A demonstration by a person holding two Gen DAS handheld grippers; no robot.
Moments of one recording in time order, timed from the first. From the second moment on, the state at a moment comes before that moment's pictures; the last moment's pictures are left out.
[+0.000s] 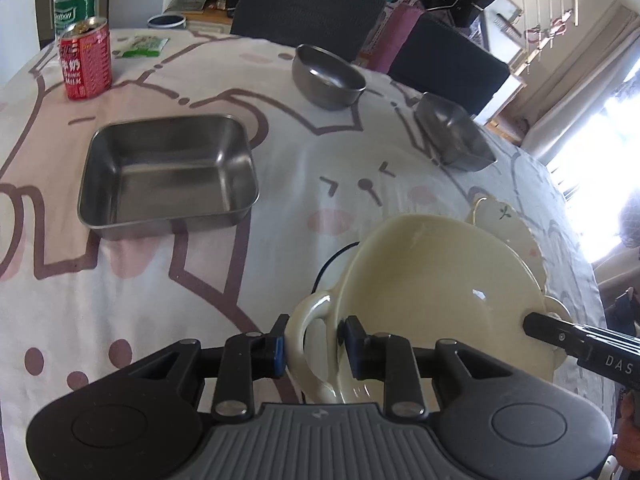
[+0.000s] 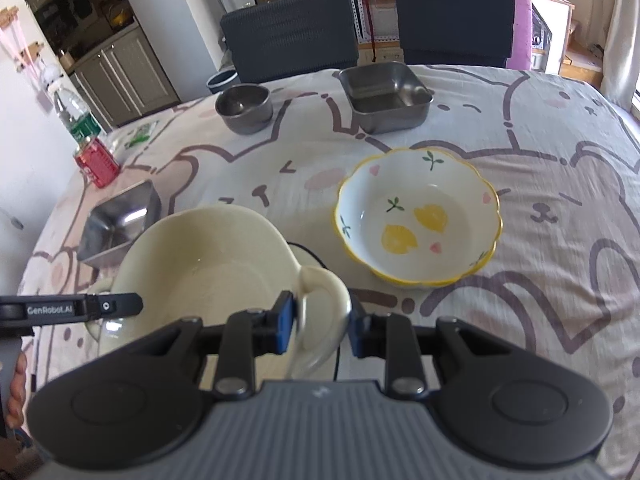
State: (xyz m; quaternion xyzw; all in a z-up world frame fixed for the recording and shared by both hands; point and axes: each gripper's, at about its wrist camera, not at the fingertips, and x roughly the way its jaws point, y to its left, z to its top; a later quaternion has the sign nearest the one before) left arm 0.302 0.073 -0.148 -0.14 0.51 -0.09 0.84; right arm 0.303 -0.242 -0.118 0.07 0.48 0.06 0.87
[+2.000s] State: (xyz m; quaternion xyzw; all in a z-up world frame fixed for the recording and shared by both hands) left arm 0.307 0.066 -0.168 -0.09 0.53 -0.10 0.84; right arm 0.310 -0.236 -0.132 0.01 0.52 0.09 0.85
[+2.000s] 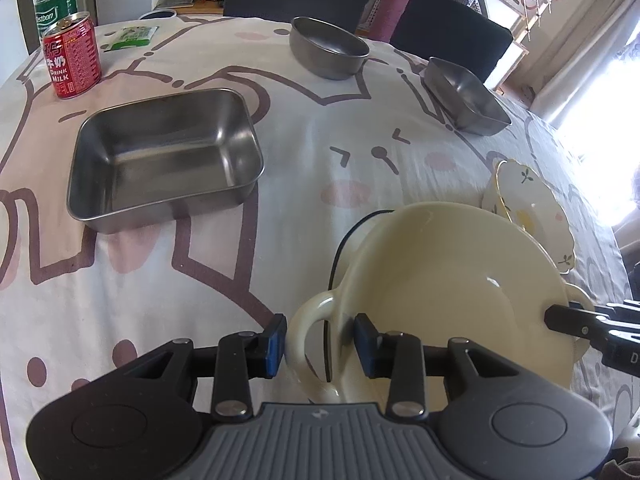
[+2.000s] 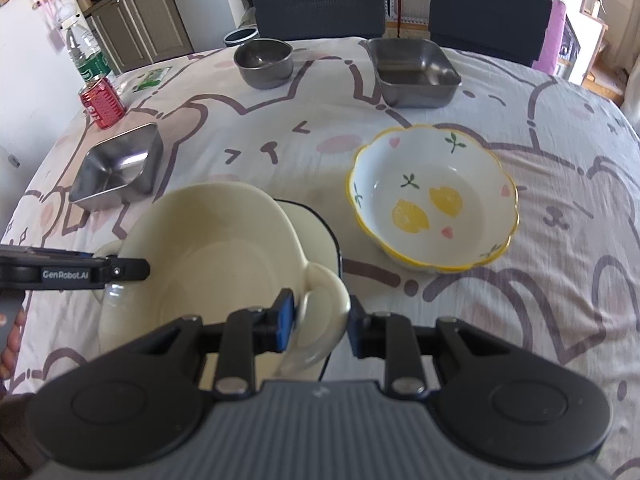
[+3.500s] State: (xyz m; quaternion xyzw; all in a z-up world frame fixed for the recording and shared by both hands) left arm 0.305 0.057 -0.162 -0.04 0.54 -0.08 0.84; right arm 0.323 -0.250 -0.153 0.03 0.54 0.06 0.84
